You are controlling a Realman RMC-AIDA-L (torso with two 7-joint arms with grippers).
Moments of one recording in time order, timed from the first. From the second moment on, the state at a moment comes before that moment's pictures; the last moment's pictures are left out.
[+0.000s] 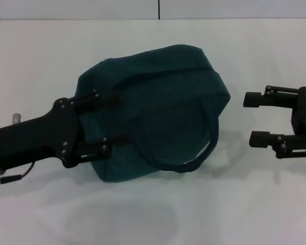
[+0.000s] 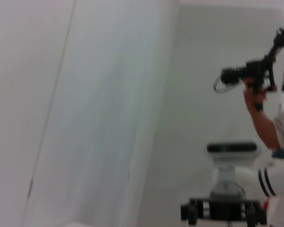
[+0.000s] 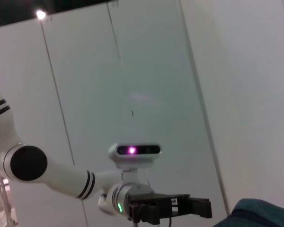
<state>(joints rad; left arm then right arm) -0.35 -2.07 0.79 0.59 1.63 1.93 -1.18 0.45 1.93 -1.09 -0.68 -1.44 -1.86 1.31</state>
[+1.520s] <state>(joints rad) -0.33 -2.08 0.78 0.67 1.61 1.92 -1.22 0.45 1.92 -1.09 -0.75 -1.47 -1.85 1.37</state>
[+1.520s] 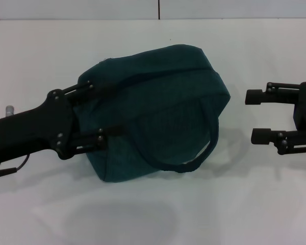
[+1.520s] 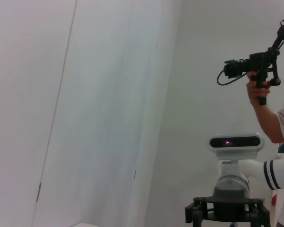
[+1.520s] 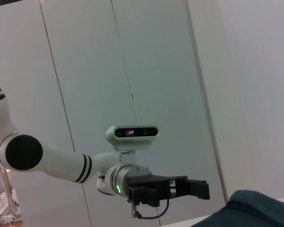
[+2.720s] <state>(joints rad) -0.33 -2.08 0.78 0.67 1.61 1.92 -1.22 0.44 1.93 -1.07 -0.75 -1.47 -1.85 1.37</state>
